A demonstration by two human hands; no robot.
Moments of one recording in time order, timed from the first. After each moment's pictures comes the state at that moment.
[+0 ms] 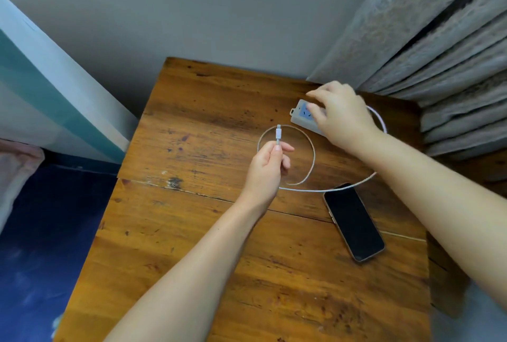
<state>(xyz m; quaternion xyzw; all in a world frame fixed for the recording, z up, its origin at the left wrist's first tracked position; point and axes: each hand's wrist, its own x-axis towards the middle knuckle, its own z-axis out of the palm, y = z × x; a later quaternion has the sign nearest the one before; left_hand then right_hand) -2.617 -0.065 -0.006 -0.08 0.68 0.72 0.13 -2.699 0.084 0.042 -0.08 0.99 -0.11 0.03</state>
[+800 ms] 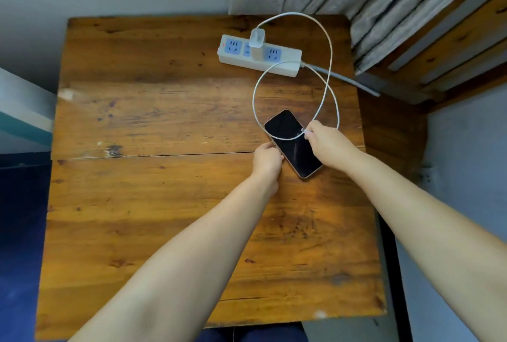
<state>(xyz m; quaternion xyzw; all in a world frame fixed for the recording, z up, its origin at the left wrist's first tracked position) -2.525 0.053 -0.049 -0.31 0.60 0.64 0.36 -2.524 0.190 -0.039 0.12 0.94 -0.20 0.25</state>
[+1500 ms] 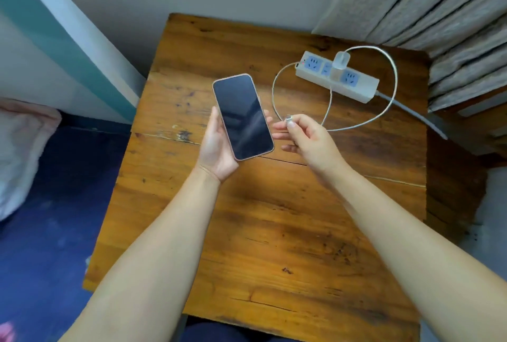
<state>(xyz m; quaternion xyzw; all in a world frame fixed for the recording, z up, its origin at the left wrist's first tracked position) -2.579 -0.140 -0.030 -0.23 0.30 0.89 0.25 -2.560 0.037 0.003 0.08 0.73 -0.65 0.17</state>
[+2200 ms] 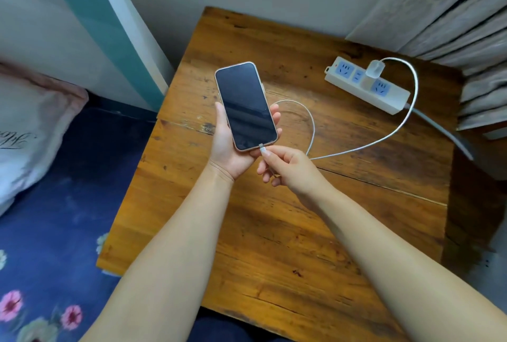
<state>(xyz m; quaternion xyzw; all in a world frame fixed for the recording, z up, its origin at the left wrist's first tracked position) -2.570 -0.167 -0.028 -0.19 0.23 0.93 0.21 -2.533 -0.028 0.011 0.05 0.71 -0.63 0.32</state>
